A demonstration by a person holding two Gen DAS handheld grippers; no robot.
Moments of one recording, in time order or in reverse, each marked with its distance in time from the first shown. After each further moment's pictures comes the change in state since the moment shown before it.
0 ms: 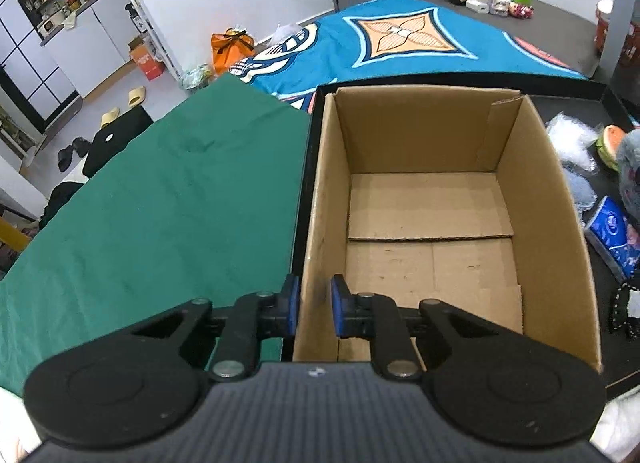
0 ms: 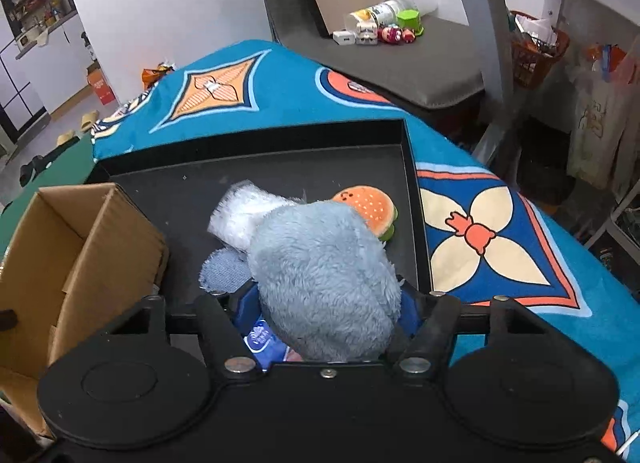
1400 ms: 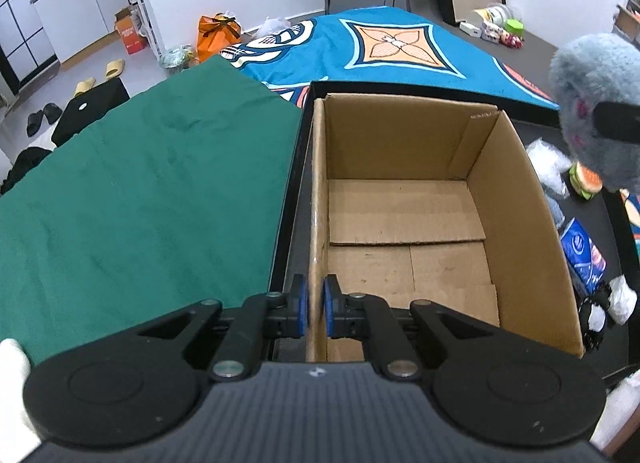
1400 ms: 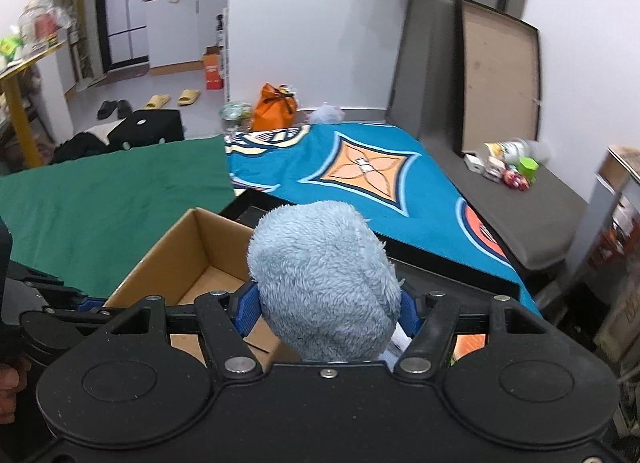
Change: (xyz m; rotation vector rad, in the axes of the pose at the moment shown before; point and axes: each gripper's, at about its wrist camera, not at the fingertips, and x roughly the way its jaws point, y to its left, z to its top) left arm 0.002 0.028 -0.009 -0.121 0.004 -0.150; right arm -0.065 0.149 0.027 -0.443 -0.168 0.114
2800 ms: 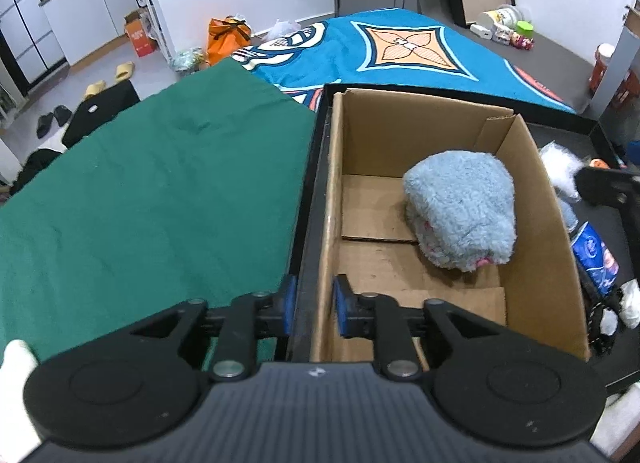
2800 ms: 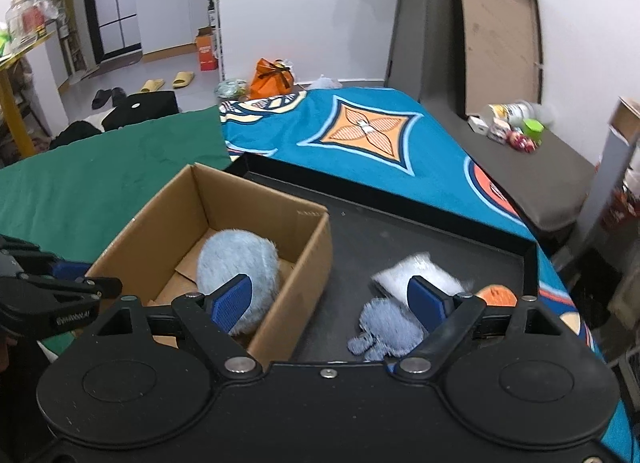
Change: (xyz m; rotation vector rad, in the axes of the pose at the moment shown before) left arm -0.001 0.001 0.001 0.009 -0.011 0.051; right arm 0.011 -0.010 -0.036 0.090 0.070 -0.007
